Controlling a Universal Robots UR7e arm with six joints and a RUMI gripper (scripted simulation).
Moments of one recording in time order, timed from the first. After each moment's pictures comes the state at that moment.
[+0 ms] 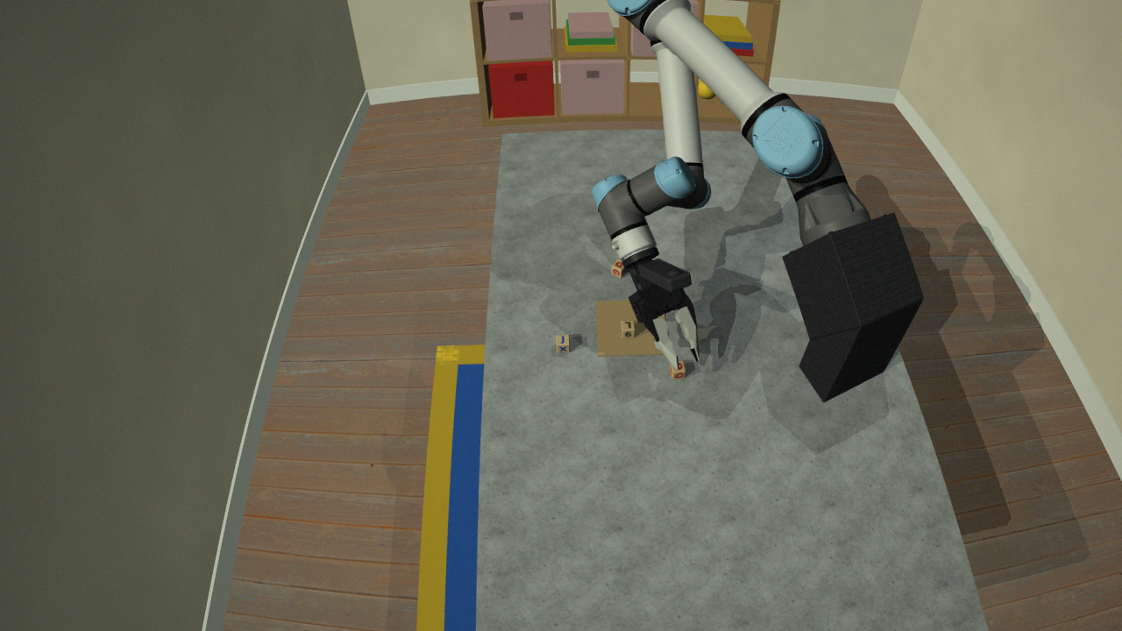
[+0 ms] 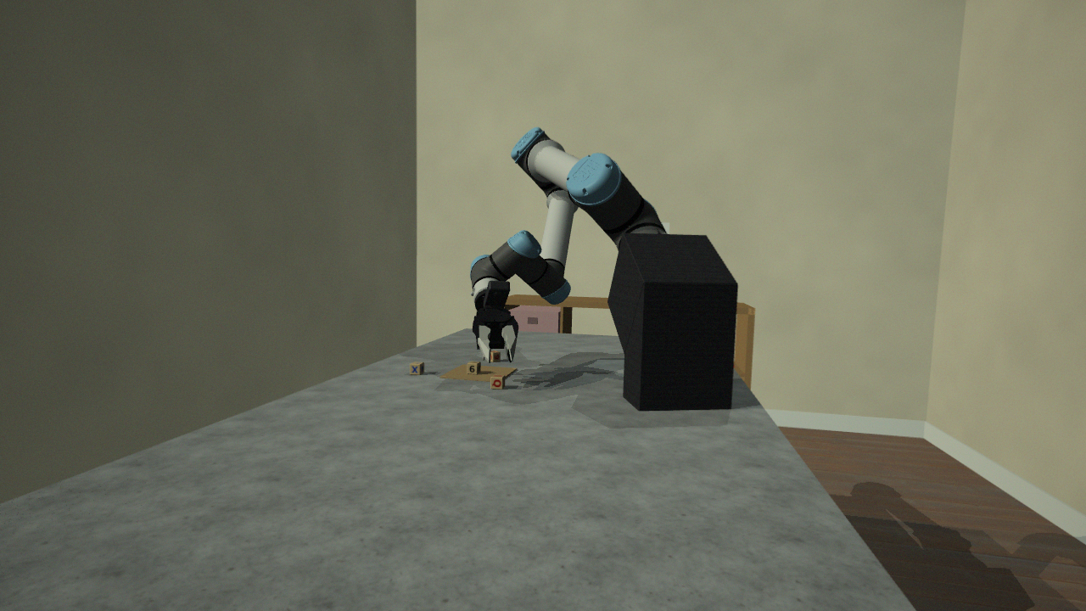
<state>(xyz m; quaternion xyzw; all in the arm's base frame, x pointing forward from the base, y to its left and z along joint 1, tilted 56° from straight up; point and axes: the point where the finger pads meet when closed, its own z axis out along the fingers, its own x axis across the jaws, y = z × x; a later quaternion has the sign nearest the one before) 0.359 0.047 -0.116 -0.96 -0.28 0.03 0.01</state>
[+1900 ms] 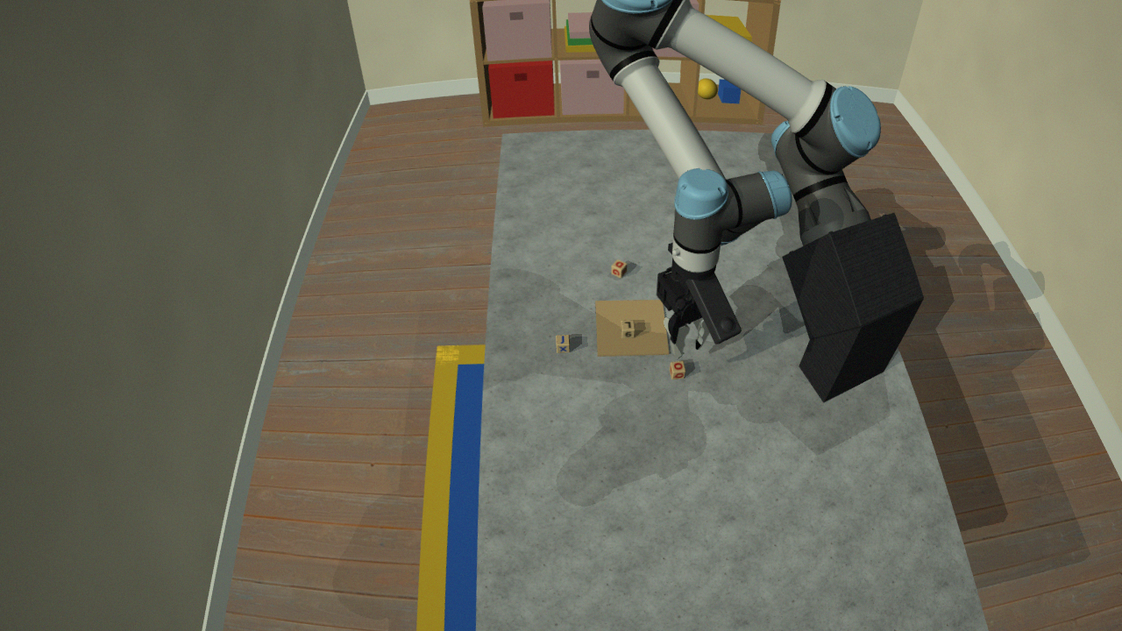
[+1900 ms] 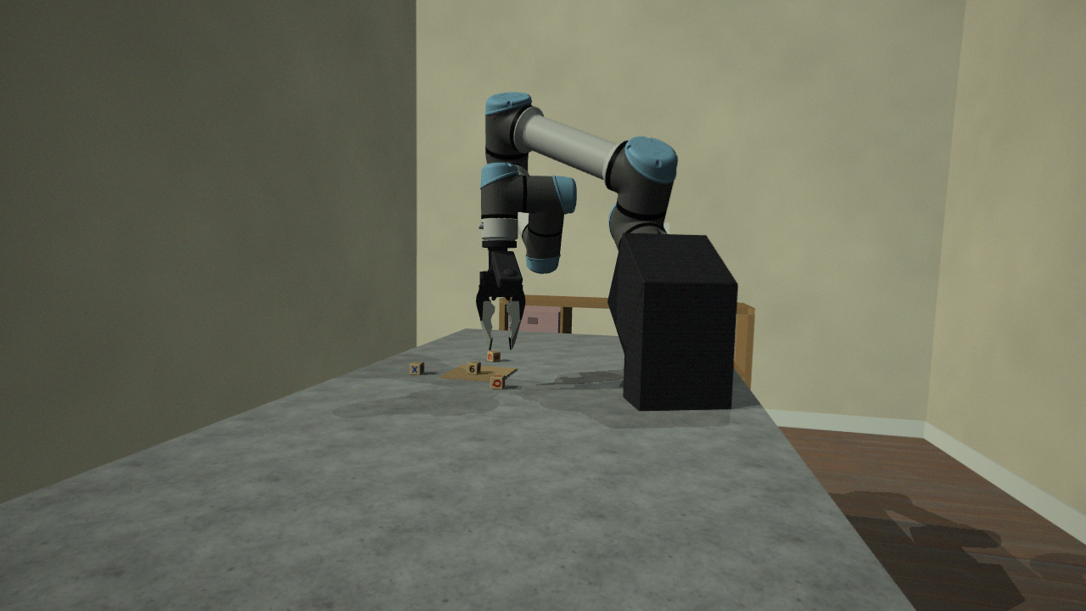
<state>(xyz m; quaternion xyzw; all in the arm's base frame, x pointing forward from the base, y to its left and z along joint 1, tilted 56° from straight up) 0.345 0.067 -0.104 -0.85 -0.26 -0.10 -0.45</state>
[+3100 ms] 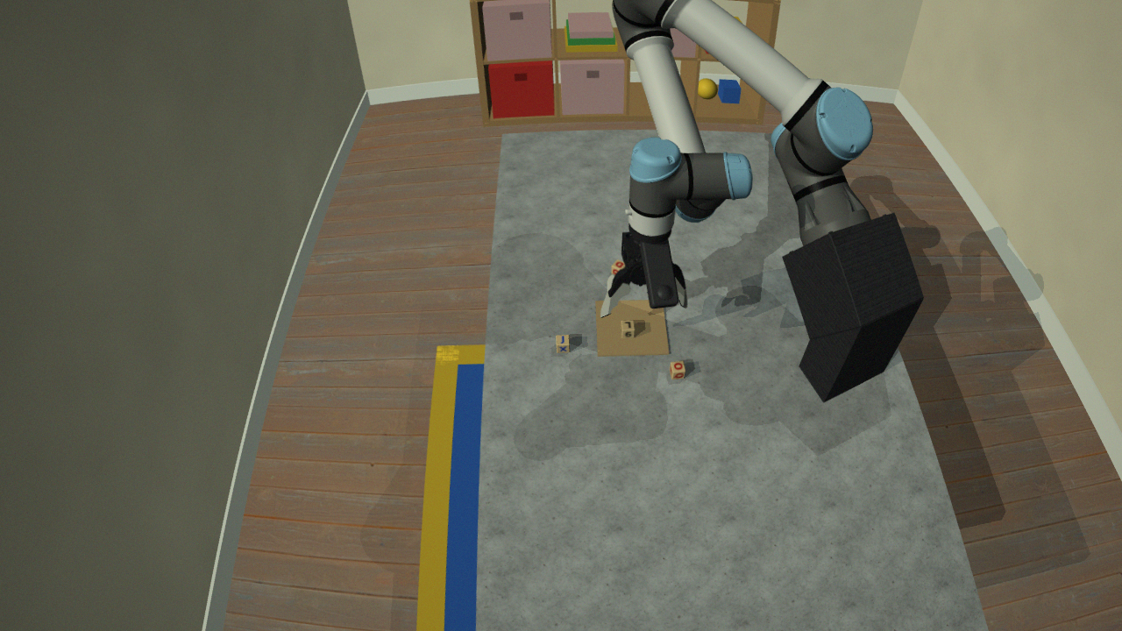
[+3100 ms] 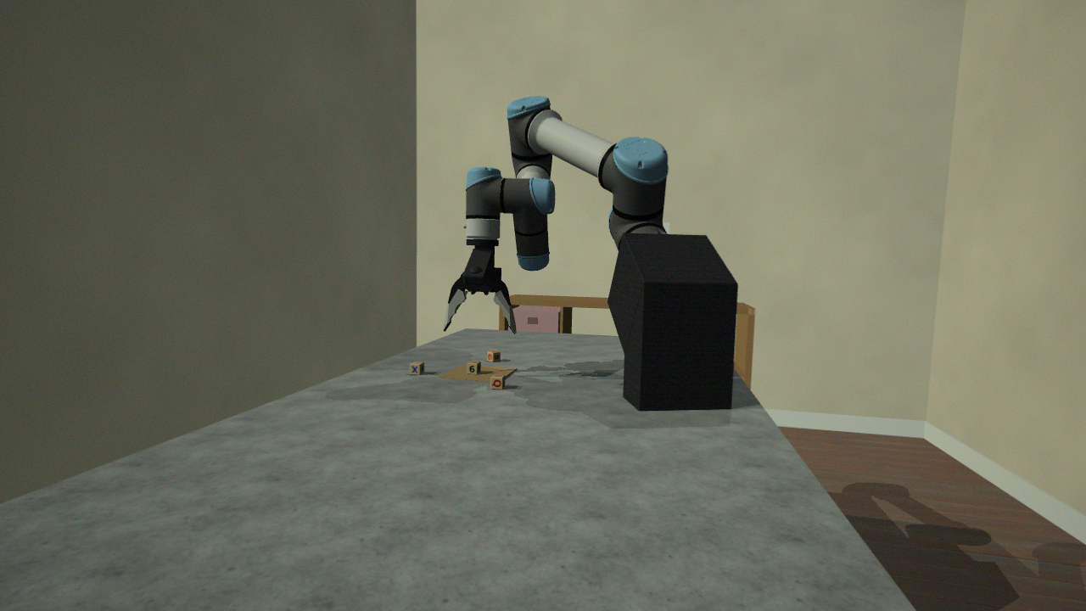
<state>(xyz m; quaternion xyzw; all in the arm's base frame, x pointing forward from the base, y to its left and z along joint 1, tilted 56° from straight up) 0.407 0.041 -0.016 -0.87 -0.13 -0.18 -0.44</state>
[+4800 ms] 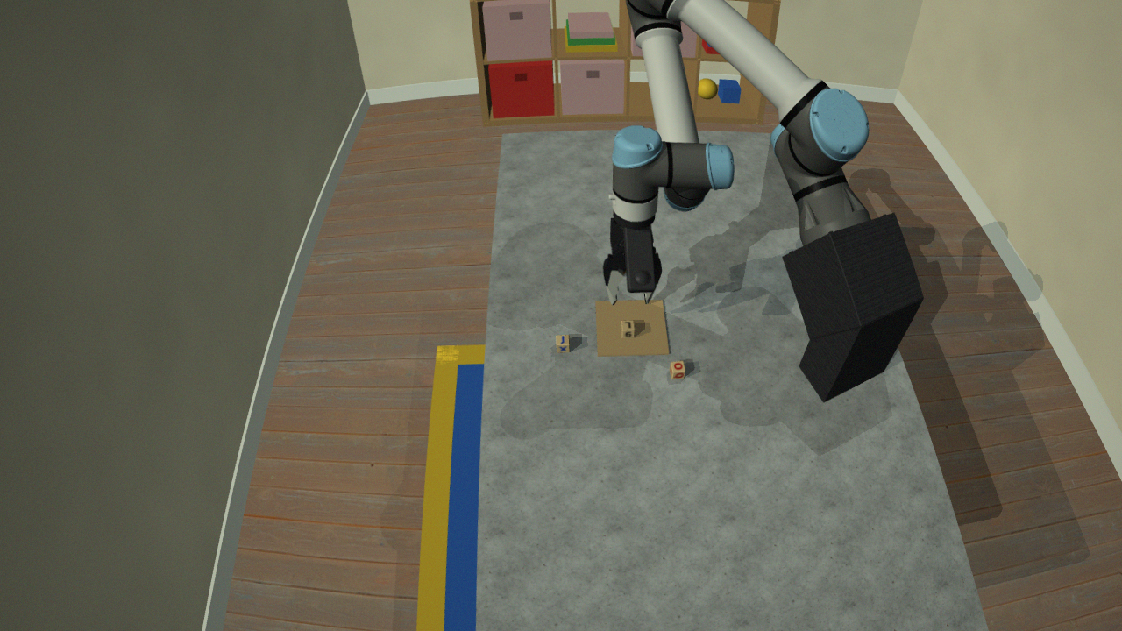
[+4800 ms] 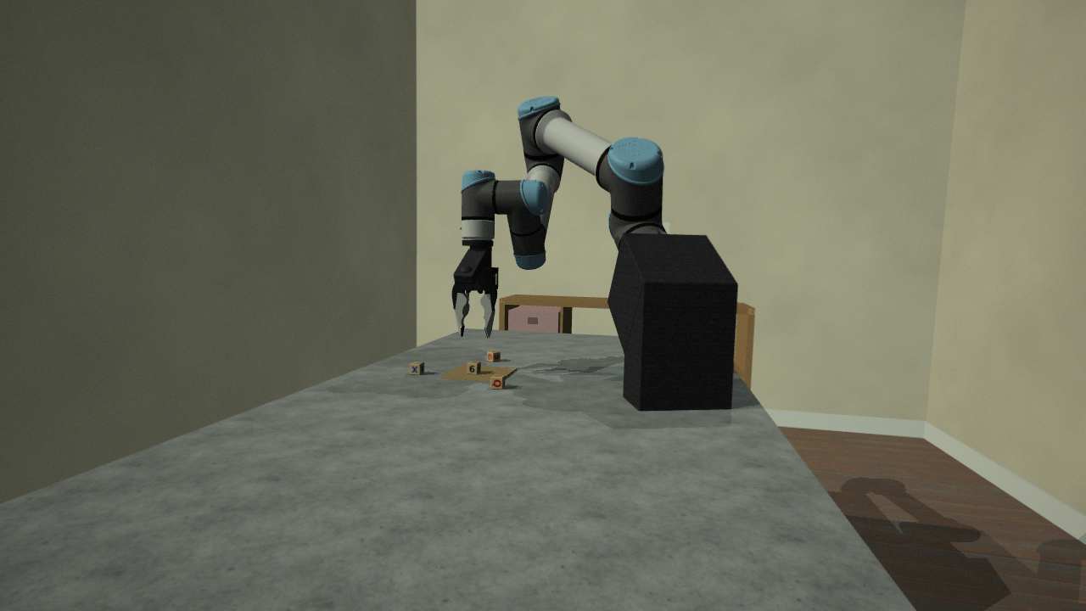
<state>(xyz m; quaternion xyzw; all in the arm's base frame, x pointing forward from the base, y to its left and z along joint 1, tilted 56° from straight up) 0.427 0.026 0.019 -0.88 -0.08 -0.20 -0.43</state>
